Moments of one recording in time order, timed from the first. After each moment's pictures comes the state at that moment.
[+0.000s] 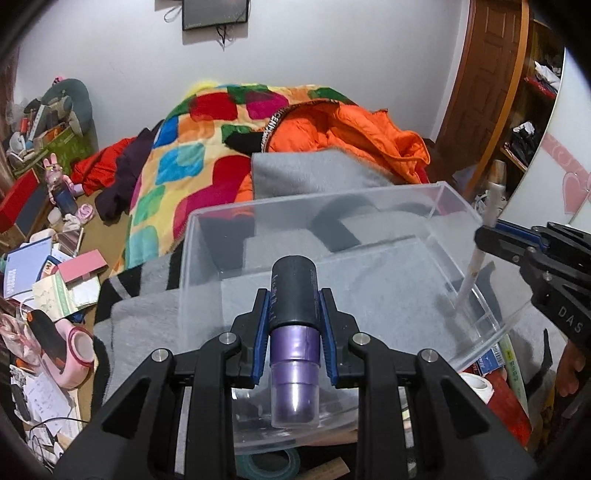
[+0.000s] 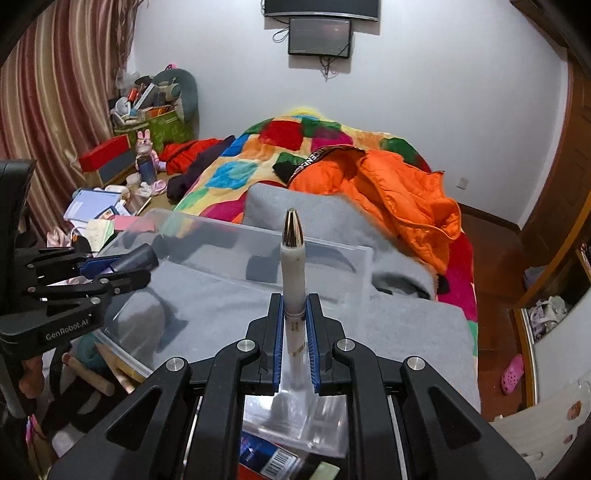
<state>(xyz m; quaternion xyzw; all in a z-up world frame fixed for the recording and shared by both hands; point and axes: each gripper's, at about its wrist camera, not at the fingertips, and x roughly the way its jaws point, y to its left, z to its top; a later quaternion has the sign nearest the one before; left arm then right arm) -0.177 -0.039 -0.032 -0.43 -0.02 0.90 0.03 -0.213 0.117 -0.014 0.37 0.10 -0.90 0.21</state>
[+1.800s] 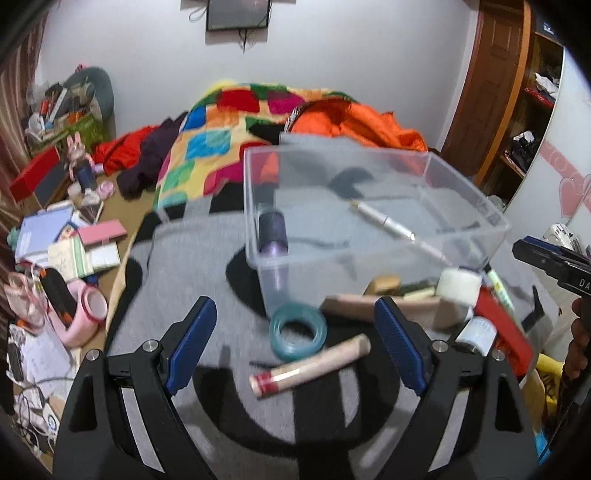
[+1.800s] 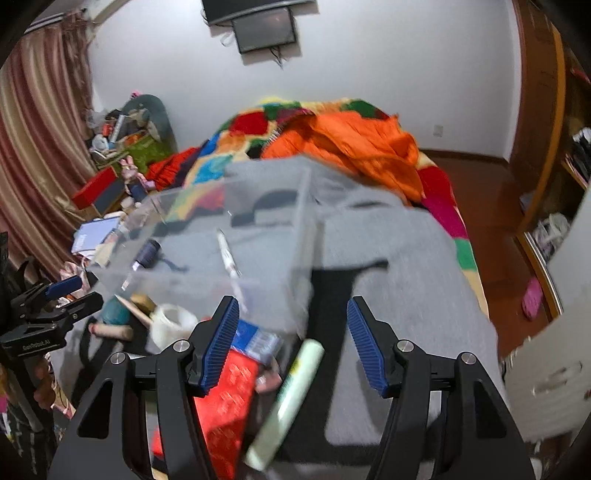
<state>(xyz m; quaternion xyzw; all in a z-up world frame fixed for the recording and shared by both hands) -0.075 -0.065 -0.043 -0.42 -0.04 0.91 0.01 -0.140 0.194 -0.033 0.41 -0.02 -0.90 0.15</state>
